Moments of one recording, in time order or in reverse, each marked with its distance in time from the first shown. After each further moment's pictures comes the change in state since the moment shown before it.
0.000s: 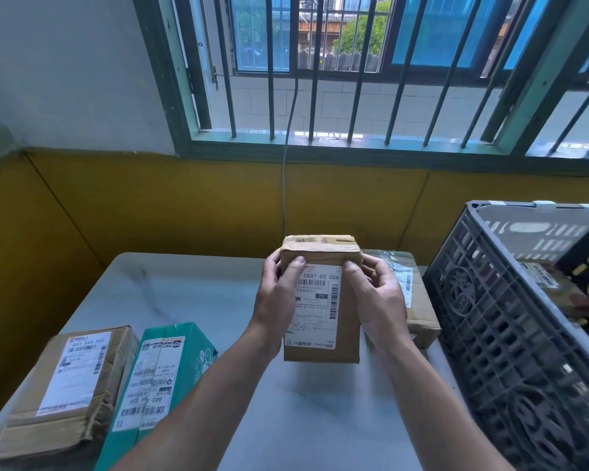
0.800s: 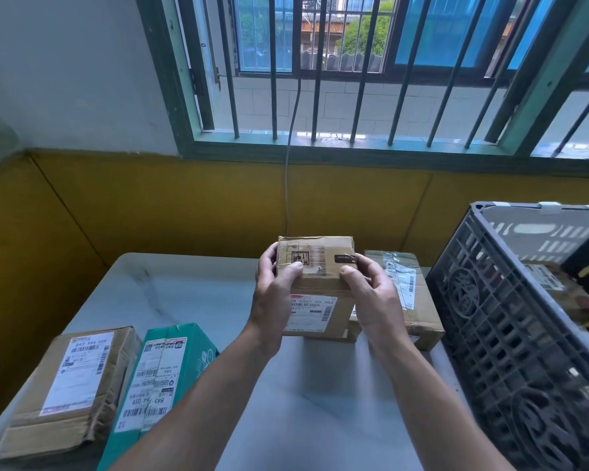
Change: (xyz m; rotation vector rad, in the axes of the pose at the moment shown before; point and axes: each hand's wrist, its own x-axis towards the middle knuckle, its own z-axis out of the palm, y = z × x) left_hand -0.005 0.010 -0.002 -0.028 0.019 0.034; right_hand 0.001 -0.001 0.005 -0.052 -0.040 0.049
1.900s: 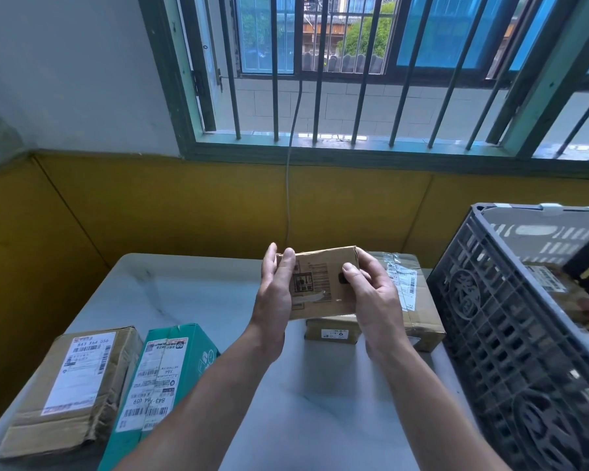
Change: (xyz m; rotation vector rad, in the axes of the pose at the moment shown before) left_hand 0.003 -0.004 -0.001 0.076 -0.005 -0.068; right_hand 0.000 0.005 0.003 0.066 -0.009 -0.030
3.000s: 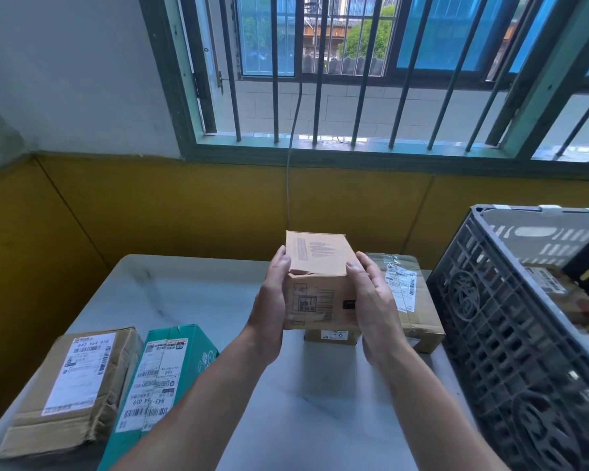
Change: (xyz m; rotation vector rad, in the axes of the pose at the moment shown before) left_hand -0.005 0.005 -0.001 -0.062 -0.165 -0.002; right_hand -0.003 -0.001 -0.002 -0.019 -0.059 0.102
